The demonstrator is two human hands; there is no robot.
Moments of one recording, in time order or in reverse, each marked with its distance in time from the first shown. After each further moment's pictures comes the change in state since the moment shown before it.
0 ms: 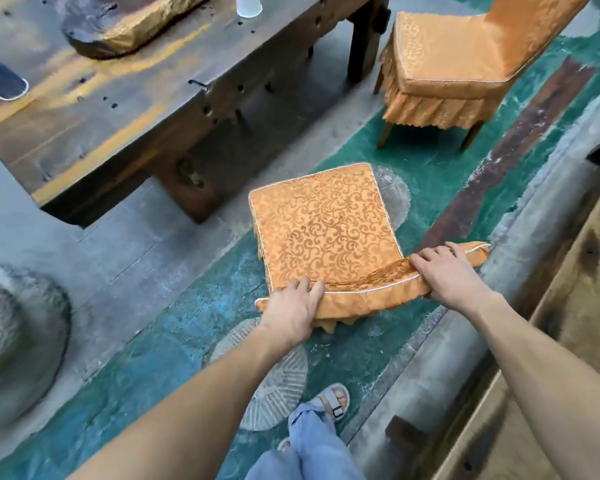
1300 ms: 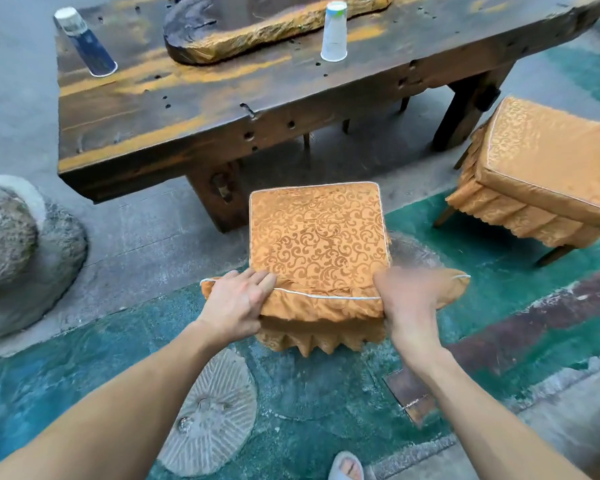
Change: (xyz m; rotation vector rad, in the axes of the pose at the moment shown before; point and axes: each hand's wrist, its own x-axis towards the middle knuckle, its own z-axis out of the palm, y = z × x) left_hand 0.140 -0.034 -0.048 0.096 0.340 -0.257; right_hand 0.183 0.068 -0.037 0.186 0.637 -0.181
